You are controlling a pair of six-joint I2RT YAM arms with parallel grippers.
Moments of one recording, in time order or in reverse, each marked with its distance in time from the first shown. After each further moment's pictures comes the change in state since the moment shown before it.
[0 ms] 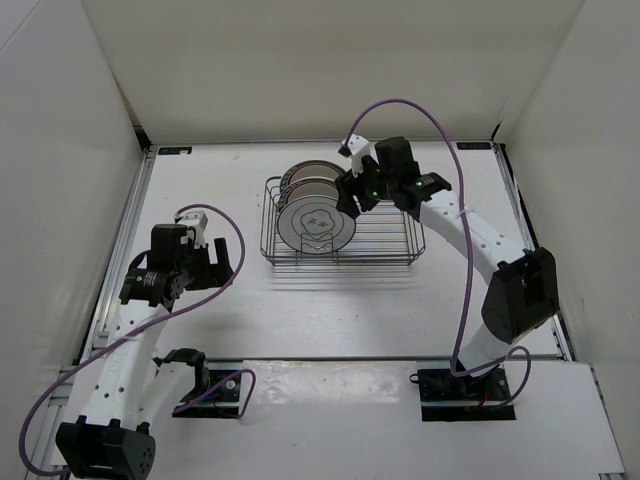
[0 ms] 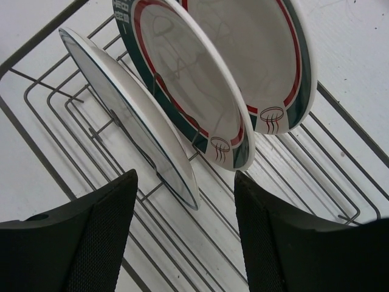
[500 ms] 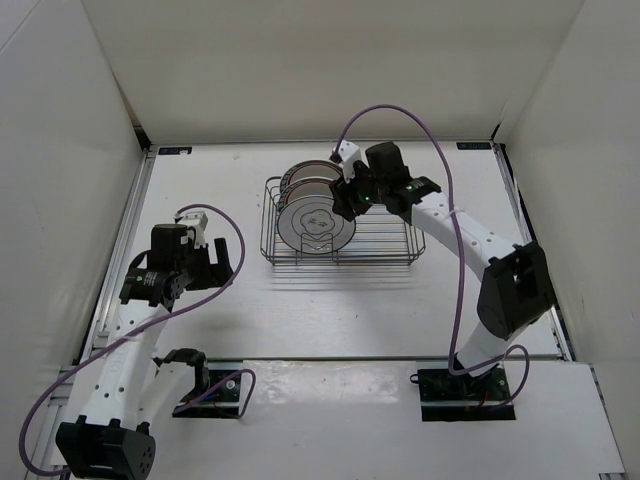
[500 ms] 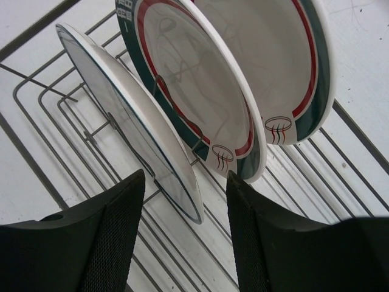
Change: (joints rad) left arm 0.000 0.000 0.000 0.000 0.000 0.000; right arm 0.030 0.026 -0.024 0.047 0.022 -0.037
